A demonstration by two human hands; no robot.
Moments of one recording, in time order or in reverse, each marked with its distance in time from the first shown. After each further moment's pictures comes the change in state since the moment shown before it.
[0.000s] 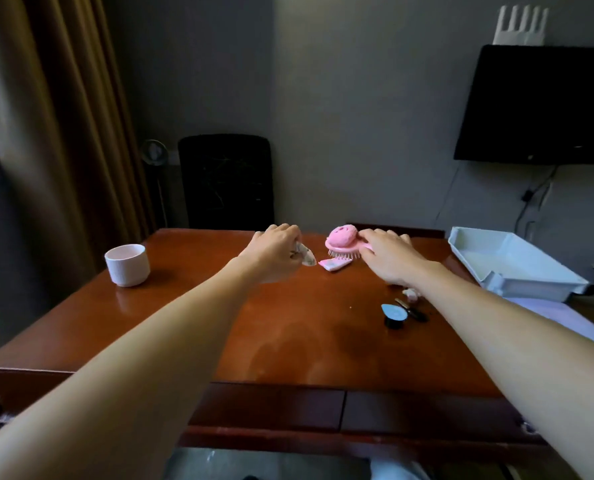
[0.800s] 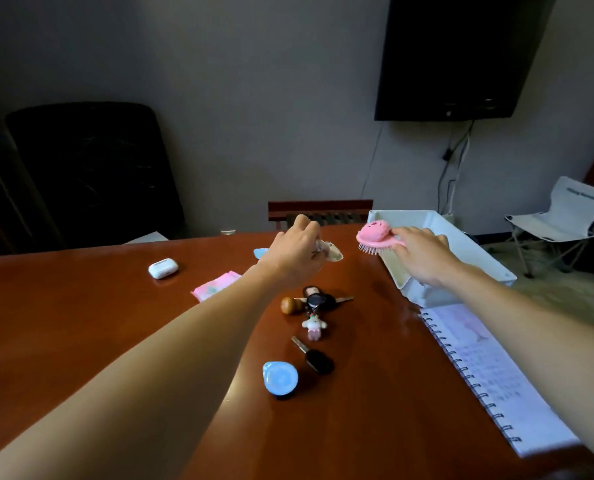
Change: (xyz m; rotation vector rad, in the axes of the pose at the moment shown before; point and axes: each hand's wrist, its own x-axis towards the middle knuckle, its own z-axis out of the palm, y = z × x) left_hand 0.221 0.172 0.168 -0.214 -0.085 0.215; right_hand 0.046 0.305 0.041 -0.044 -0.049 0.351
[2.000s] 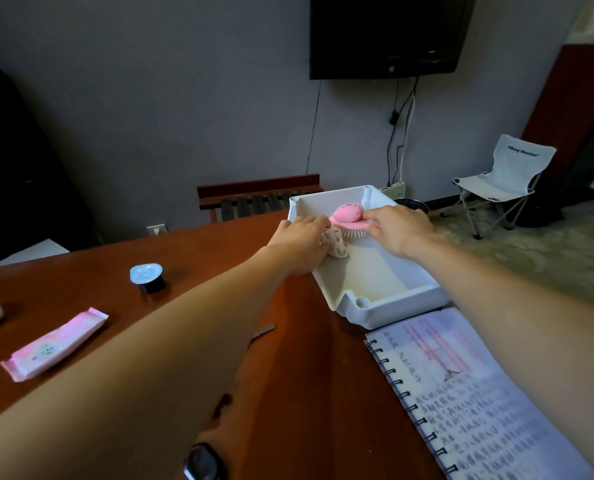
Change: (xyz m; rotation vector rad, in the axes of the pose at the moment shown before) left_hand 0.160 0.053 0.147 0.011 -0.278 0.107; right_hand 0.097 0.117 0.053 -0.106 -0.076 0.127
